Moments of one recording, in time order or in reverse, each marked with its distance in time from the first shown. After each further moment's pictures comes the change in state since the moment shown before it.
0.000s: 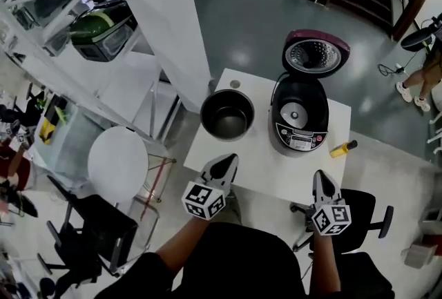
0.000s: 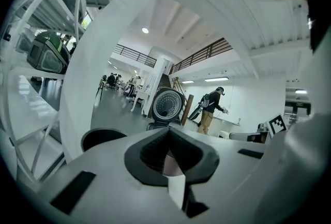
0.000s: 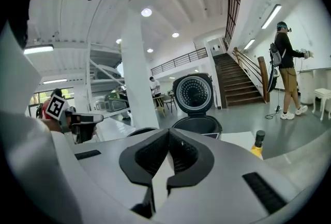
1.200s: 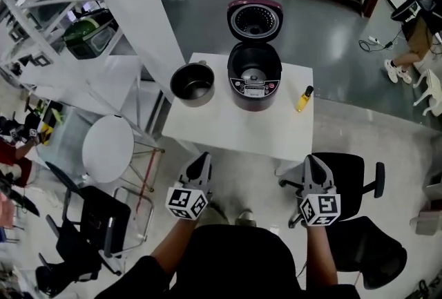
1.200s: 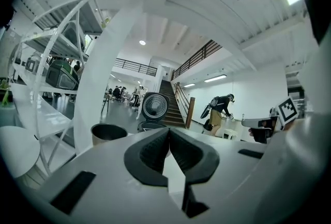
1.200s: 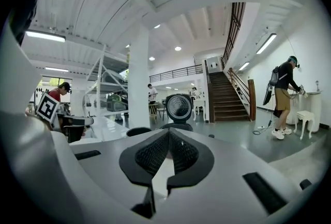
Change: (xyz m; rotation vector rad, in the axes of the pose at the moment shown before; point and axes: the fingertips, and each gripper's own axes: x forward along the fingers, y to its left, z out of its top) left arm -0.129 -0.170 -0.064 0.096 -0.086 0.100; right arm -0.235 -0.032 0.000 -0.123 -0.126 -0.083
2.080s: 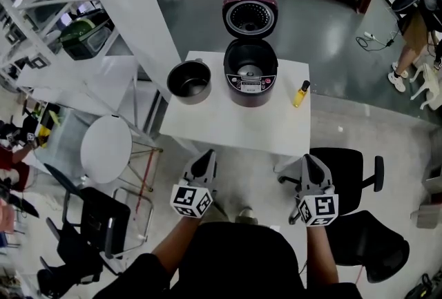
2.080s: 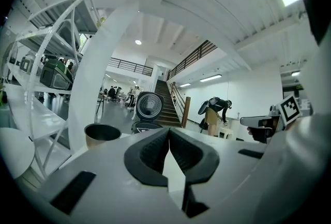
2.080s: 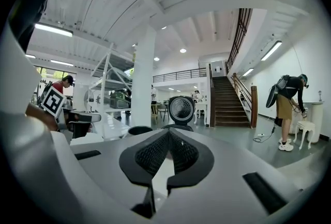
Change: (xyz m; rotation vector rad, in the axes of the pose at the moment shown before) left arm 0.004 -0.023 -0.006 0.022 -0.001 -0.046; right arm -0.017 0.012 -0.002 -0.077 -0.020 0.014
